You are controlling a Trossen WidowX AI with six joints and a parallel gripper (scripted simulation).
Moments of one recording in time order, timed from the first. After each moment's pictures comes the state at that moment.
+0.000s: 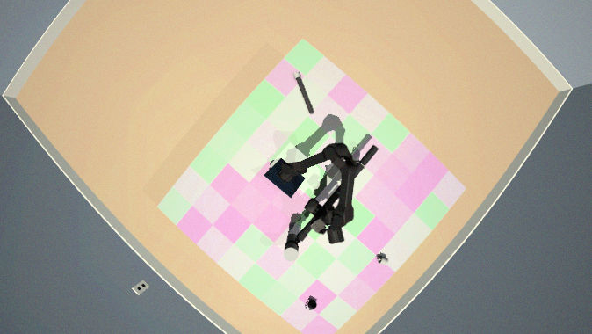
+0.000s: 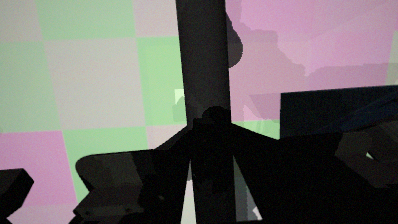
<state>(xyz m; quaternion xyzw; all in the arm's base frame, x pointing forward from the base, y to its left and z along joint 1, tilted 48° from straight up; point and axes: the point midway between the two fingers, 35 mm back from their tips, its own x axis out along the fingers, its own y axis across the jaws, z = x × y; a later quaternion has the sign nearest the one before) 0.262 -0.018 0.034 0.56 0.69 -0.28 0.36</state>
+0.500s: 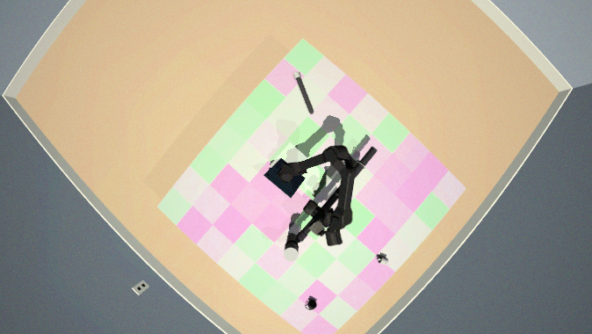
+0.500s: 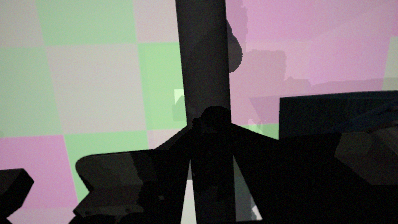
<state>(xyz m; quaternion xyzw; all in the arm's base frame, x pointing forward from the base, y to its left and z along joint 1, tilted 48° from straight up) 0.264 -0.026 0.028 0.55 0.70 -0.28 0.36</state>
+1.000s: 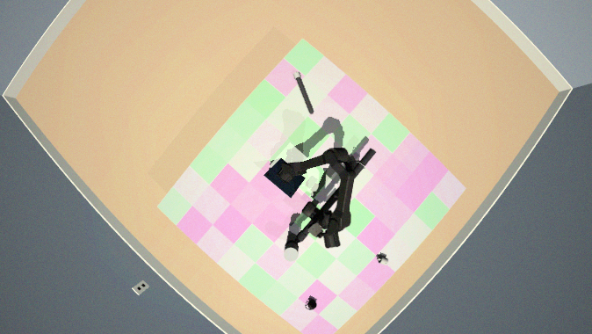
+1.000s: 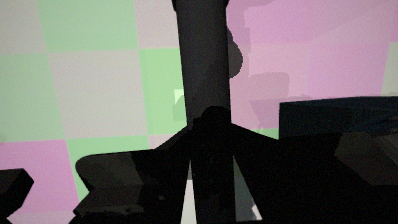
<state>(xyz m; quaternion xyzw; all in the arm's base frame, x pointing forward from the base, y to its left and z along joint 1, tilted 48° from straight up) 0.266 -0.033 0.021 0.56 0.70 -0.28 0.36</state>
